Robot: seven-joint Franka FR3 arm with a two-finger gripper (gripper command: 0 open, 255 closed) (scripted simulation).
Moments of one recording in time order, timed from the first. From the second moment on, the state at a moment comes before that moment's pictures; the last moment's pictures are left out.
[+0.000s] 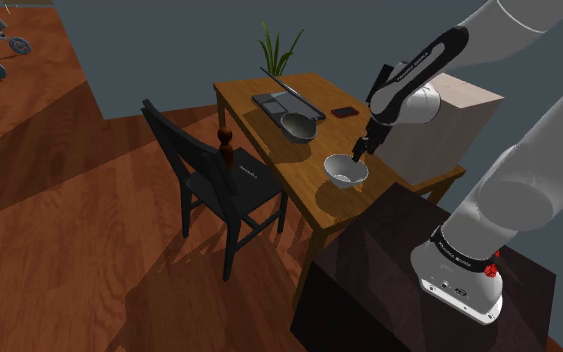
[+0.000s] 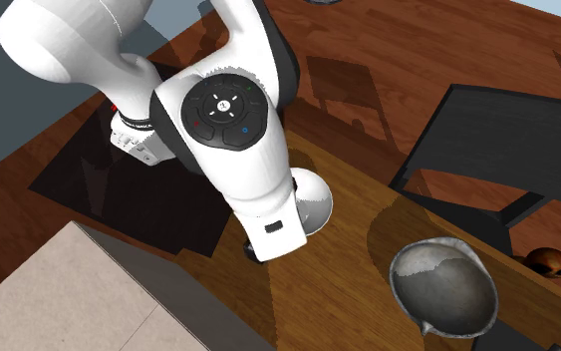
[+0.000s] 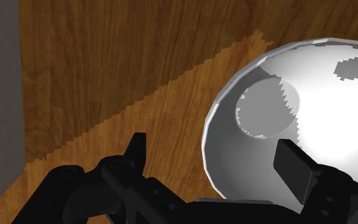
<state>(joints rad) -0.03 -0.08 -0.40 -2.77 0.13 2.78 -0.46</state>
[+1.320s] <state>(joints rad) -0.03 -0.06 -0.40 -2.77 0.14 2.79 -0.46</state>
